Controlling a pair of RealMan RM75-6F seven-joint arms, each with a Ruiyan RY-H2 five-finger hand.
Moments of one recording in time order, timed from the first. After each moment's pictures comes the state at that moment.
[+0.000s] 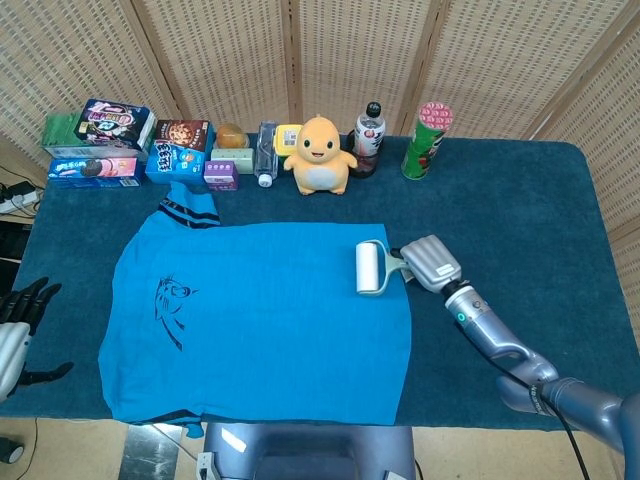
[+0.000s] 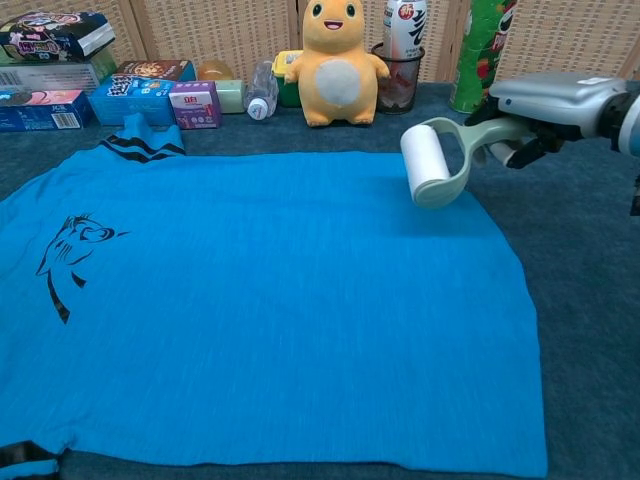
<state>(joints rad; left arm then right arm) -0.10 -0.84 0.00 -2.01 1.38 1.35 0.13 0.78 -1.47 0.14 -1.18 -1.45 0.87 0.05</state>
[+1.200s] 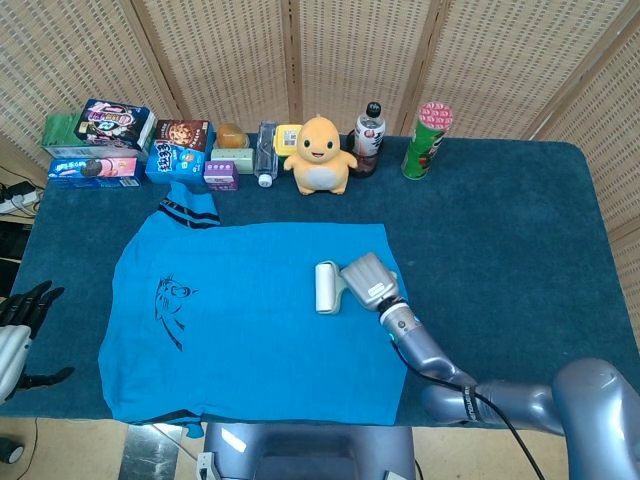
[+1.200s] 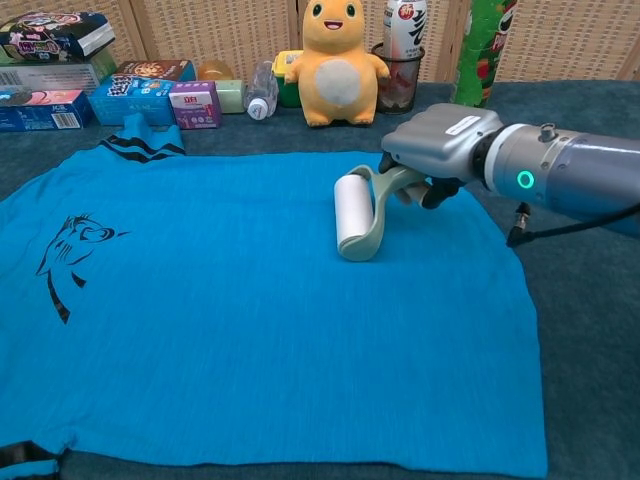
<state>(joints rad) -0.11 -0.82 0.02 -2.01 1.41 1.33 0.08 0.98 -1.62 0.08 -1.42 -0.89 0.95 -0.81</state>
